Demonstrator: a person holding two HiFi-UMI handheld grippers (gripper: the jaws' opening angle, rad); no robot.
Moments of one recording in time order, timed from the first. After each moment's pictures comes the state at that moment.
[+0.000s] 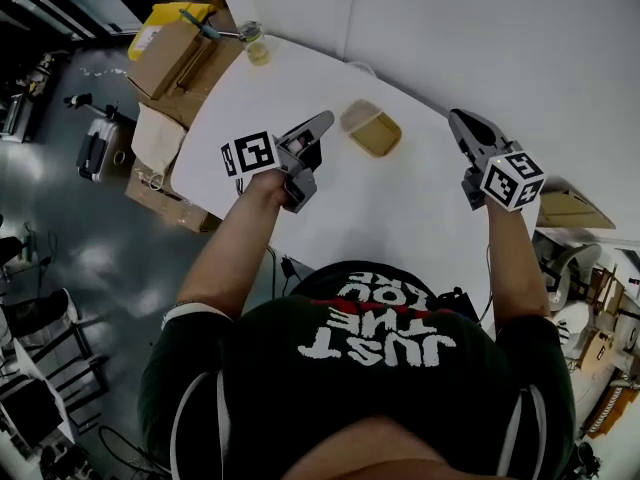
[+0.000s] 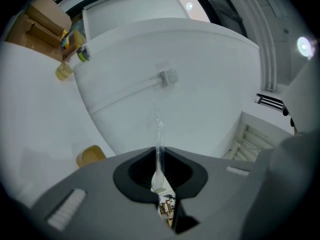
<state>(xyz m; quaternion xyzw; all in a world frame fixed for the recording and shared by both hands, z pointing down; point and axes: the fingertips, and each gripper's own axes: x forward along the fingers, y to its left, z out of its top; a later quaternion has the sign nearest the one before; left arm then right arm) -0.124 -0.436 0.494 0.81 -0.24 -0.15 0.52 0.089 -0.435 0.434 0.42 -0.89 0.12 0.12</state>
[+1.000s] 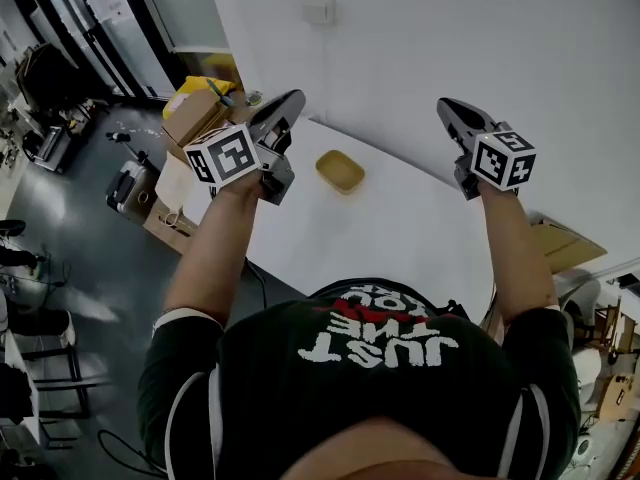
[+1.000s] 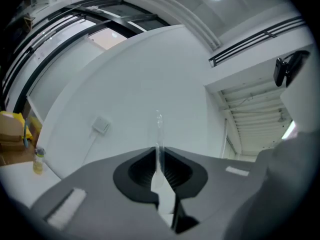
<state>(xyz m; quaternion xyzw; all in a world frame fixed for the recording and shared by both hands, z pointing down) -0.086 -0.356 0.226 0.91 -0.34 -0.16 0.18 0.157 -0.377 0.242 0.42 -0.91 0.00 0.05</state>
